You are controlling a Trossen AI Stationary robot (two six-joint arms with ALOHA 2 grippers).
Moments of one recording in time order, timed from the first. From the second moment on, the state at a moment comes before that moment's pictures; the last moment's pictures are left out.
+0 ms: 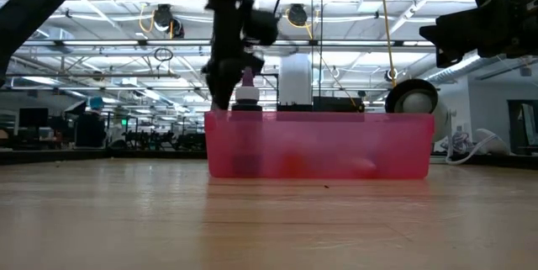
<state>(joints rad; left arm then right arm) 0.45 2.07 1.87 -1.34 -0.17 -0.02 -0.02 0.04 0.01 0.10 -0.11 0.01</state>
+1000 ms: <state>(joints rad) 0.05 2.06 1.89 -1.09 -0.10 -0.07 -0.02 0.04 0.01 0.10 -0.11 0.01</state>
